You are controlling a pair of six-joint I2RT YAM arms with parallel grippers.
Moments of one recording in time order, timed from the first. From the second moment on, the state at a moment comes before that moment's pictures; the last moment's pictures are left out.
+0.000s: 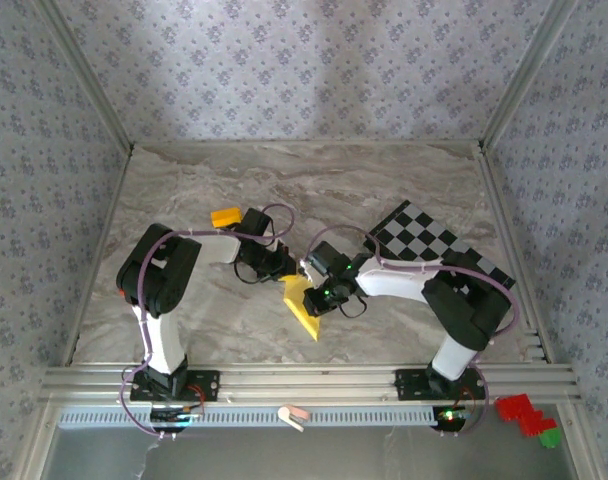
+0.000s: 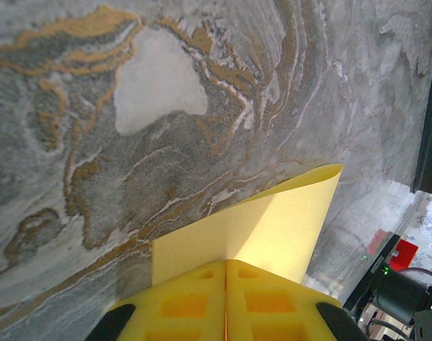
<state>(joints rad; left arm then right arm) -0.52 1.89 0.96 -0.22 0.69 -0.66 0.86 1.68 0.88 -0.38 -0.33 0.38</state>
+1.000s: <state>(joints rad) -0.52 1.89 0.96 -0.22 0.69 -0.66 0.86 1.66 0.87 -0.38 -0.33 0.38</state>
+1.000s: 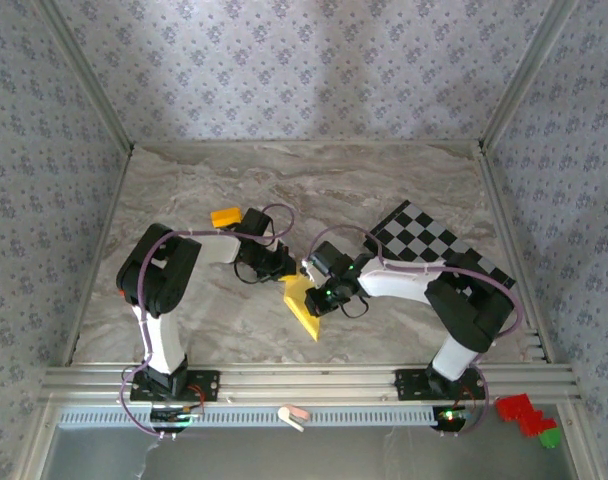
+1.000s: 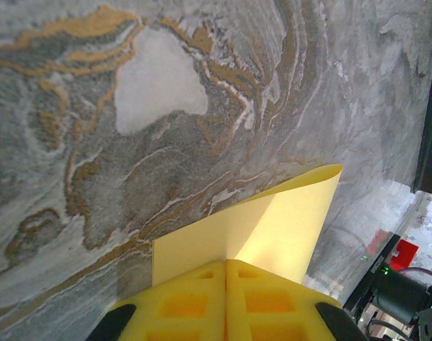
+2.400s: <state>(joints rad) -0.52 1.89 0.96 -0.22 0.69 -0.66 0.86 1.70 0.90 -0.40 -0.32 0.34</state>
